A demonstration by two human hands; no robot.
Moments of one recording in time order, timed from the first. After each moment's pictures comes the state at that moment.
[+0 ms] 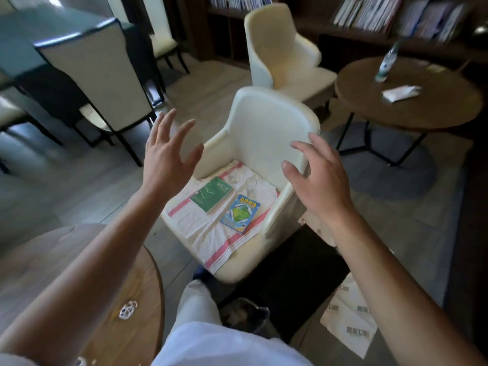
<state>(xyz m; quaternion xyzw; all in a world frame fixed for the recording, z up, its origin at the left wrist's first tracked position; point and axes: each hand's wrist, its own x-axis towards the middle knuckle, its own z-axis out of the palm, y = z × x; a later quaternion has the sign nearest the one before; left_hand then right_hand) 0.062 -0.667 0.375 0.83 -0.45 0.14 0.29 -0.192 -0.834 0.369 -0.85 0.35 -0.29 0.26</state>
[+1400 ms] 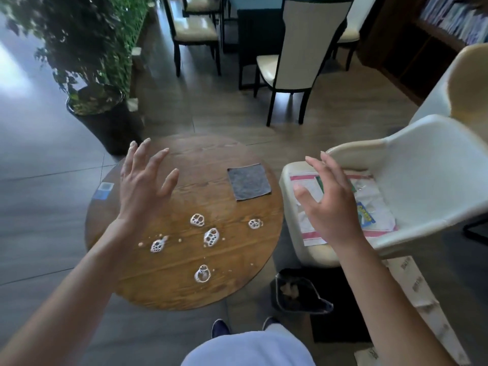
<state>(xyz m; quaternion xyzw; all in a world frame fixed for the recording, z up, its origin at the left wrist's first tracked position) 0.046 -0.056 0.321 0.95 -0.07 0.19 0.25 -0.063 -0.399 0.381 -0.92 0.08 -0.16 0.34</state>
